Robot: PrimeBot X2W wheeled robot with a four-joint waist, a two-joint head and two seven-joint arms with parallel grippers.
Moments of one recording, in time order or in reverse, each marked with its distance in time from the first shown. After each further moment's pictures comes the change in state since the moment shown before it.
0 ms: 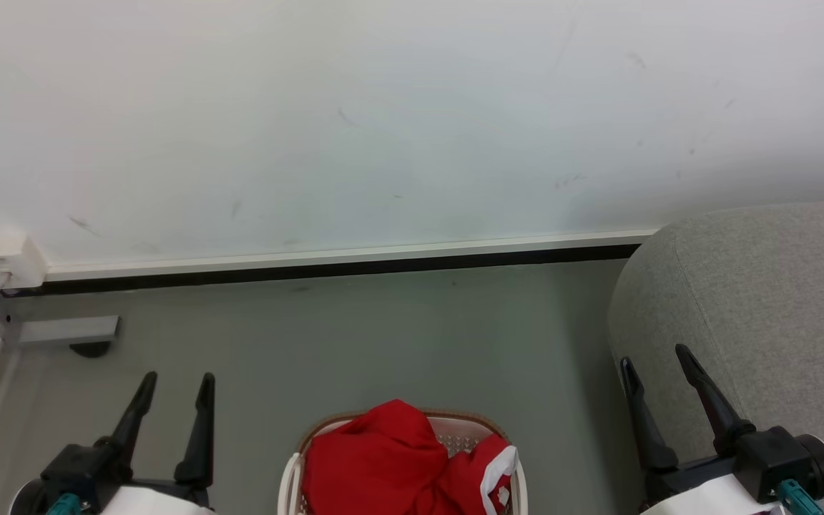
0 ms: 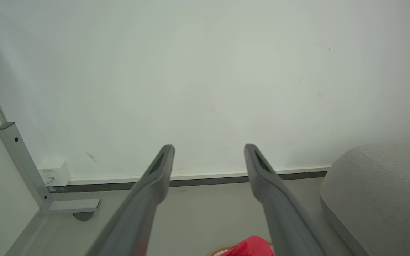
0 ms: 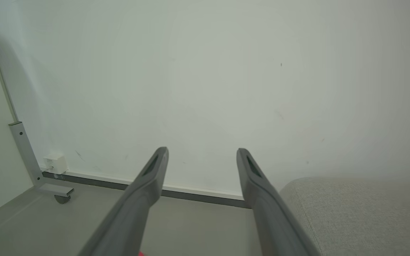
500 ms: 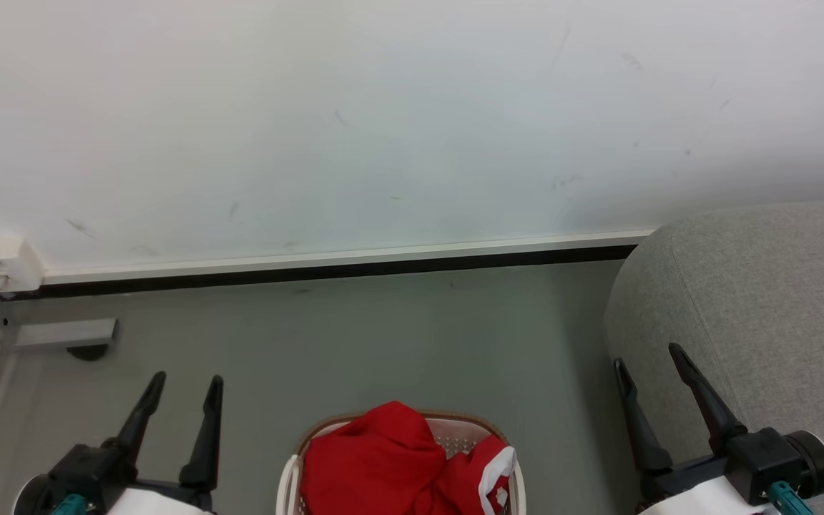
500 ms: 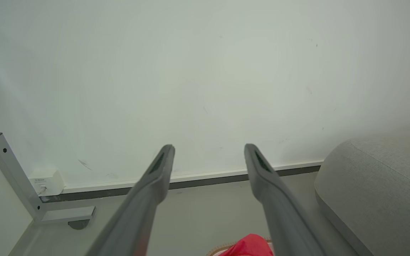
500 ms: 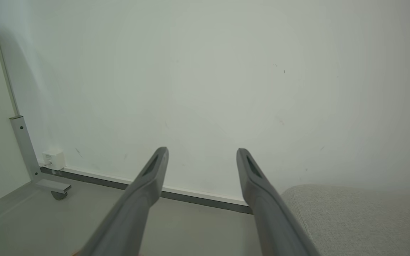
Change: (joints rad) left arm -0.001 0.000 0.001 0.007 0.040 0.000 -0.014; right arm -0.003 -0.001 0.012 0.000 -0.046 0.000 -0.016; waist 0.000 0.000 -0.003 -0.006
